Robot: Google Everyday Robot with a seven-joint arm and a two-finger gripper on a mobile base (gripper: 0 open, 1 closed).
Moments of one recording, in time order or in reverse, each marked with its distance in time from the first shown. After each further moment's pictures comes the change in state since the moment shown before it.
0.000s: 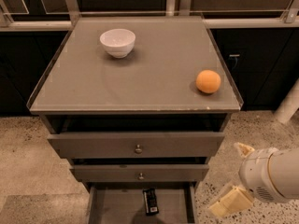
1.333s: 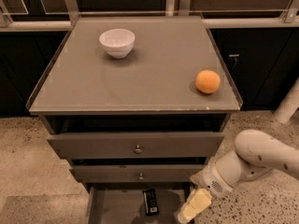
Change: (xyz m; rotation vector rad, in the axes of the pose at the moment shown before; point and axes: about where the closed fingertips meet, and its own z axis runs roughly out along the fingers) arm 0.043 0.037 0.171 -0.582 0.086 0.146
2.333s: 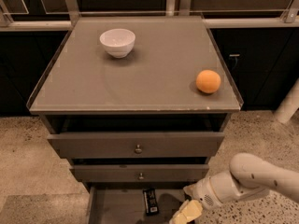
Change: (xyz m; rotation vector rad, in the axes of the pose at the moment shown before) arm 0.025 -0.025 0.062 -0.044 -0.132 0.078
